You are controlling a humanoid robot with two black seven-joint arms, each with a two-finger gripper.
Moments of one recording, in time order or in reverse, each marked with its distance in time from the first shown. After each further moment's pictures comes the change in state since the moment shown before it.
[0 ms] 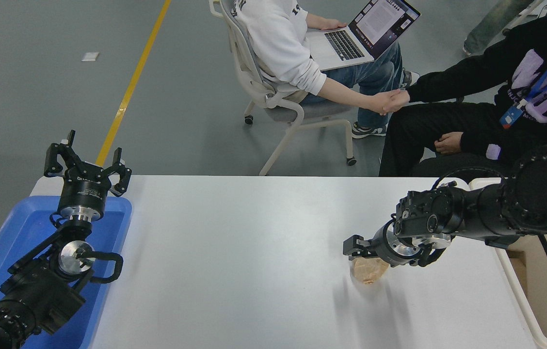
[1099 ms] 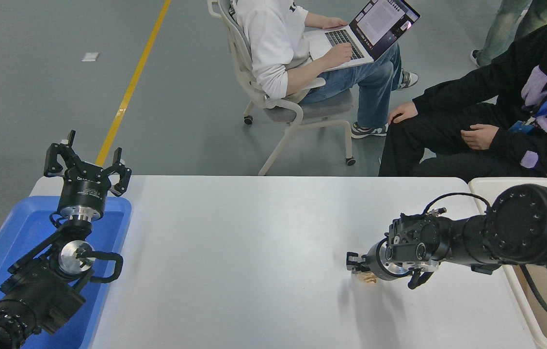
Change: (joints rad) left arm 0.000 0.000 0.000 0.000 0.000 0.000 0.000; right arm -0.114 0.007 0.049 -0.080 0.006 -0.060 -0.006
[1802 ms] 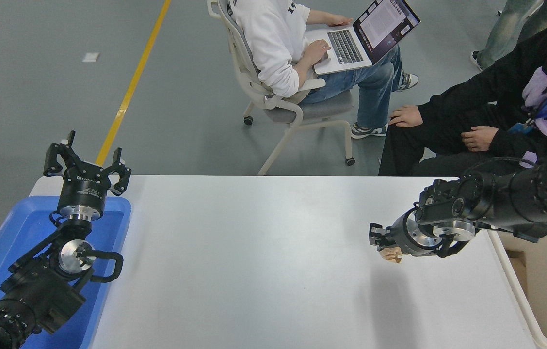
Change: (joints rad) left arm -0.001 0.000 0.000 -0.001 0.000 0.000 0.000; right arm 0.399 -0.165 -0.093 0.353 0.060 0.137 0.005
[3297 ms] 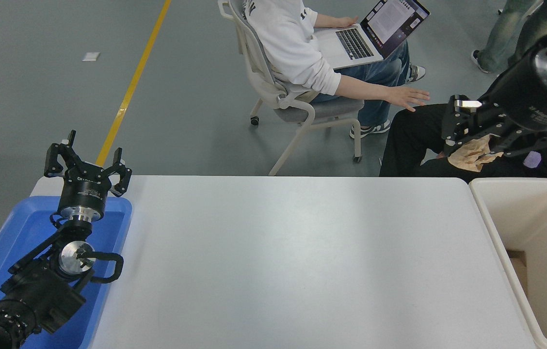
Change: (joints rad) left arm 0.002 -0.001 0.000 0.001 0.000 0.000 0.000; right arm 0.784 -0.234 -0.378 0.177 0.044 0.518 0.007
